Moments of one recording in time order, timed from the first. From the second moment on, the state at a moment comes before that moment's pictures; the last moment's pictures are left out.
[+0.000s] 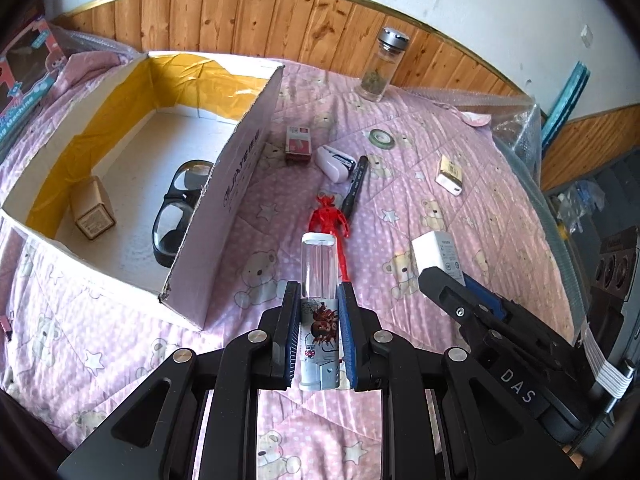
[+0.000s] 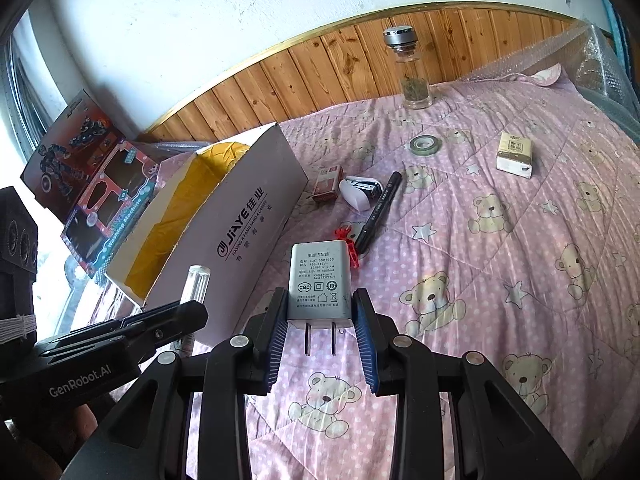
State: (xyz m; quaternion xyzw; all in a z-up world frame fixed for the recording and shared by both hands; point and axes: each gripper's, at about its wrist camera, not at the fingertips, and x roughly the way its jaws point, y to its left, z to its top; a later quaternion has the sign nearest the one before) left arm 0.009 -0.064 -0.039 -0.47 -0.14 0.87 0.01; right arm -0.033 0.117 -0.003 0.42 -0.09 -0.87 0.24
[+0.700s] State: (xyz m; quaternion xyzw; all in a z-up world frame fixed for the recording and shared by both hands) left arm 0.020 -0.102 -0.032 -0.45 -0.20 0.87 0.03; right arm -0.002 0.080 0.030 0.40 -0.06 -0.87 0.27
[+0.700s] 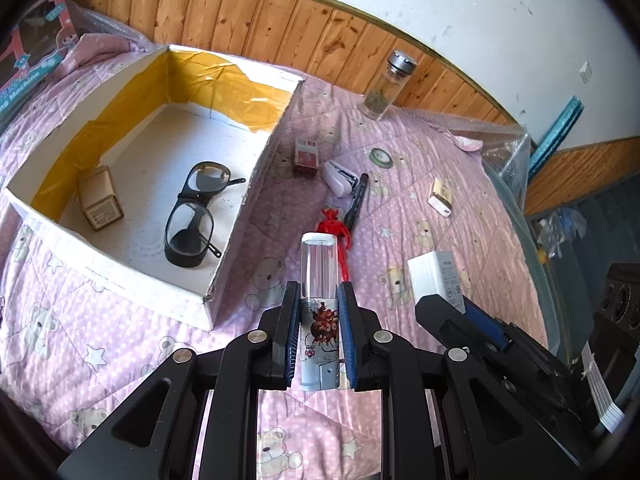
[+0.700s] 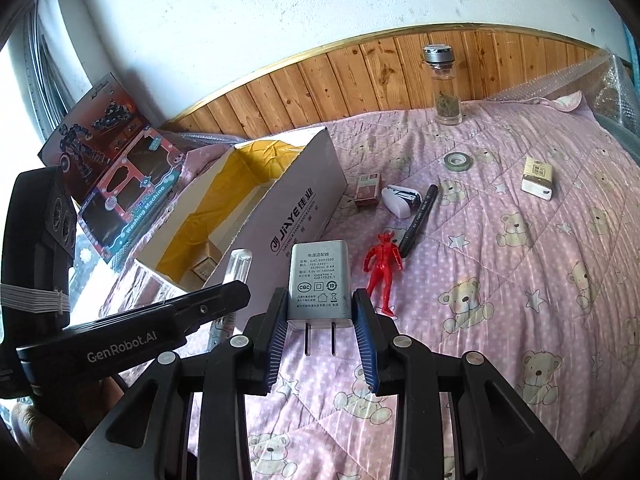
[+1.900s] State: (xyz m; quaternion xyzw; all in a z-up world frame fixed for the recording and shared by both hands) left arm 0.023 -0.187 -0.022 -0.41 -0.27 0.87 0.00; right arm 0.012 0.009 0.057 0.39 -0.02 -0.87 0.31
